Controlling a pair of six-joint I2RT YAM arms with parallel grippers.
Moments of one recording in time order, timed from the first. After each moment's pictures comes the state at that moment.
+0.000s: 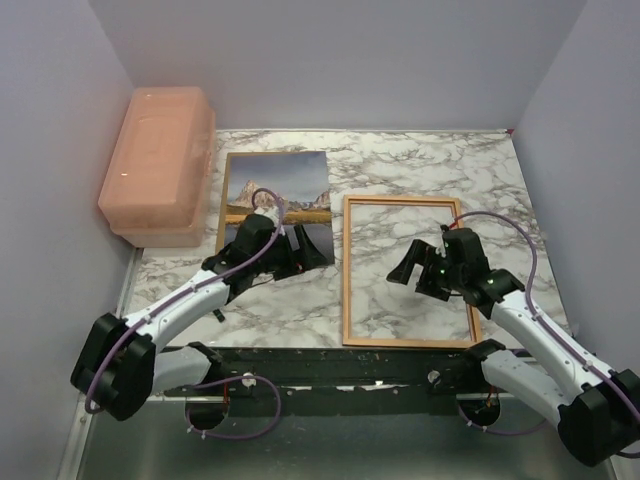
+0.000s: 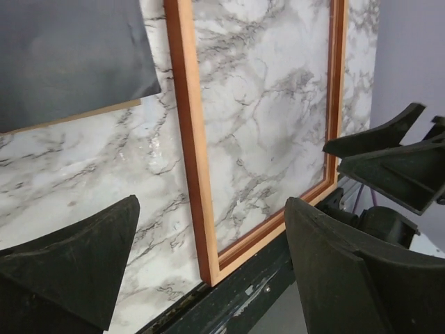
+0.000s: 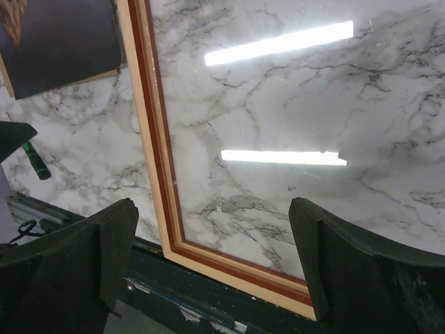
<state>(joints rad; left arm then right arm) -0.61 1.22 0.67 -0.06 0.31 -0.85 0.40 0.90 0.59 -0.51 -0.19 0.73</state>
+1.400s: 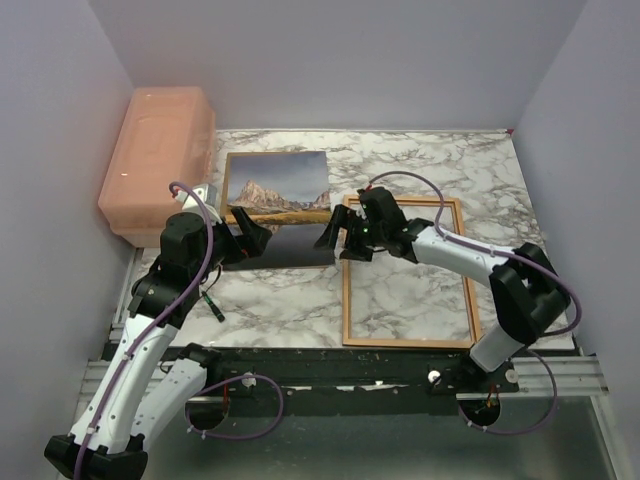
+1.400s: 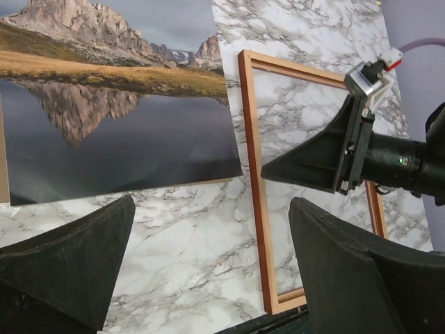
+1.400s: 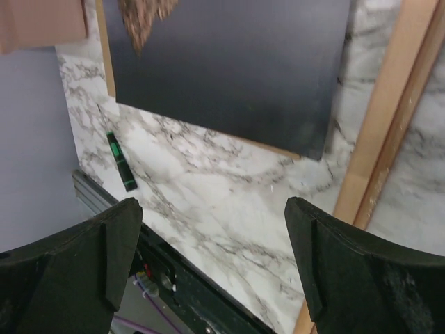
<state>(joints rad) -0.32 0.71 0.84 -0.52 0.09 -0.56 0.68 1.60 1.00 -0.12 -0.27 0.88</state>
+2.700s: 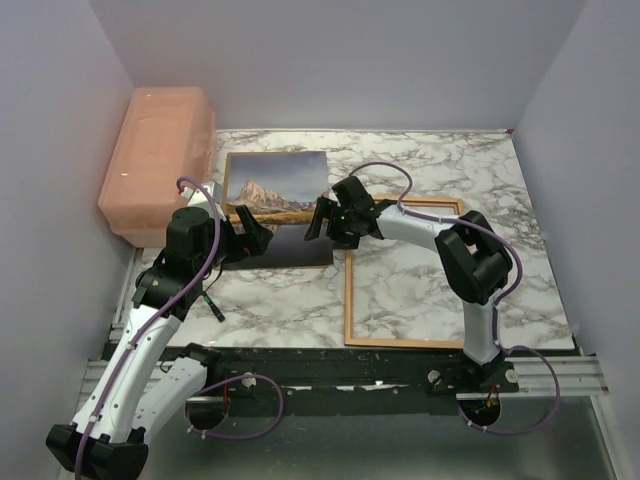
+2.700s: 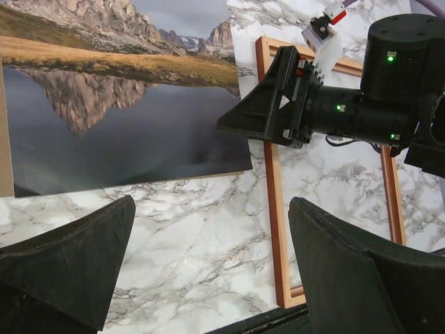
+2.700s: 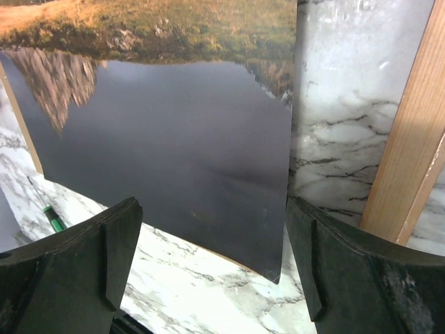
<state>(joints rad) -0.32 0.76 0.86 -0.55 0.09 -0.53 0.67 2.01 1.36 -0.25 -0.15 0.81</state>
